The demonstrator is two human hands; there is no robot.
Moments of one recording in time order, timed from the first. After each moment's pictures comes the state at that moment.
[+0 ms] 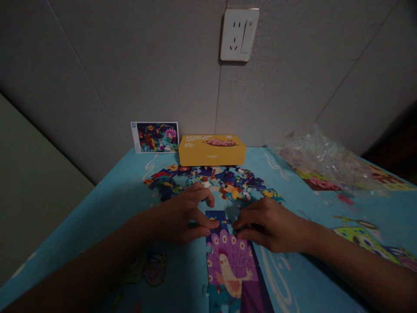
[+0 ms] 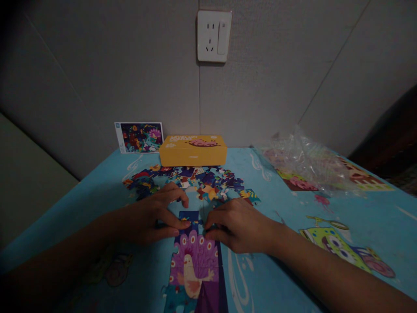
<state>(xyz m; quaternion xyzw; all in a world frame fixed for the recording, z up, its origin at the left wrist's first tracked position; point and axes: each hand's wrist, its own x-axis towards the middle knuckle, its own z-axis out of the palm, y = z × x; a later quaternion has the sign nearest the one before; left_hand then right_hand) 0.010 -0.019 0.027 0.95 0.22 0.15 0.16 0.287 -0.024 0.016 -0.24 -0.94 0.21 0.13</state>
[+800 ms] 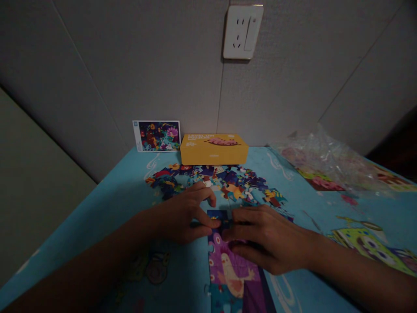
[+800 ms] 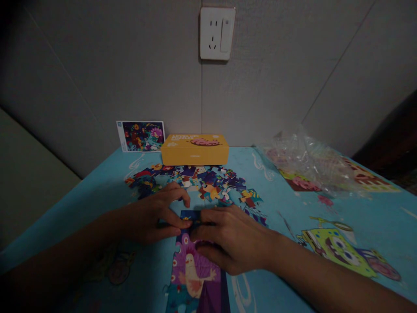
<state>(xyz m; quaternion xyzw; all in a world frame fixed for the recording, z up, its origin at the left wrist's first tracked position) 0.010 -0.019 0.027 0.95 0.22 0.16 0.15 0.267 -0.041 0.023 -0.19 -0.96 0.17 0.13</state>
